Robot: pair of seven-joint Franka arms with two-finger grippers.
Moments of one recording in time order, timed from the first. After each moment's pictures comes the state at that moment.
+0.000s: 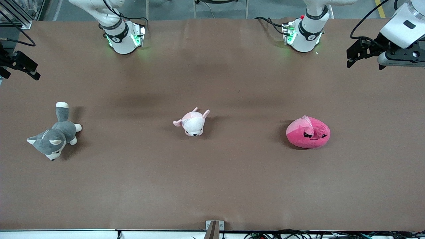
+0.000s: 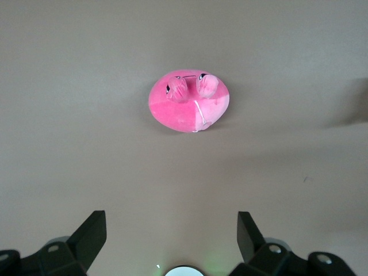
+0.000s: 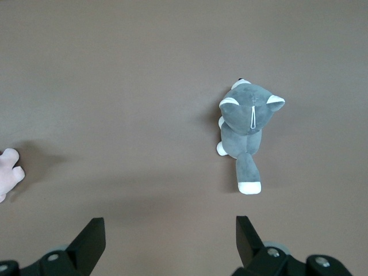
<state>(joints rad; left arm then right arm) -0.11 -0.16 -0.05 -1.68 0.01 1.51 -0.04 -0.08 -0.22 -0.02 -1.80 -0.02 1.68 -0.03</state>
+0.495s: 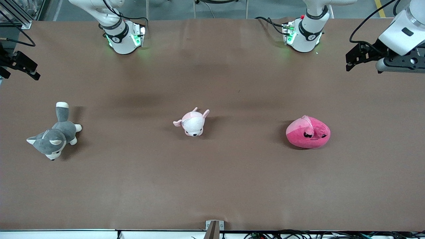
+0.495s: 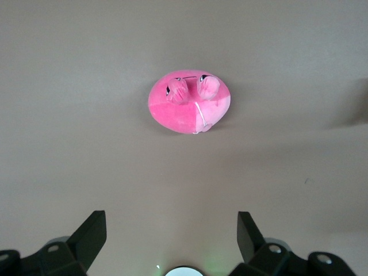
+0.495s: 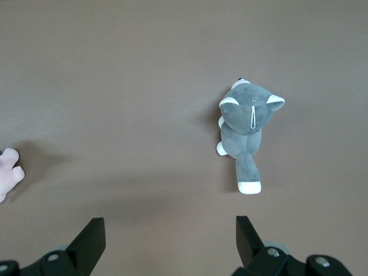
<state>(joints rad) -0.11 -0.11 -0.05 -1.65 0.01 1.51 -0.04 -0.08 -0.22 -0.02 -1.80 -0.02 1.68 -0.03</state>
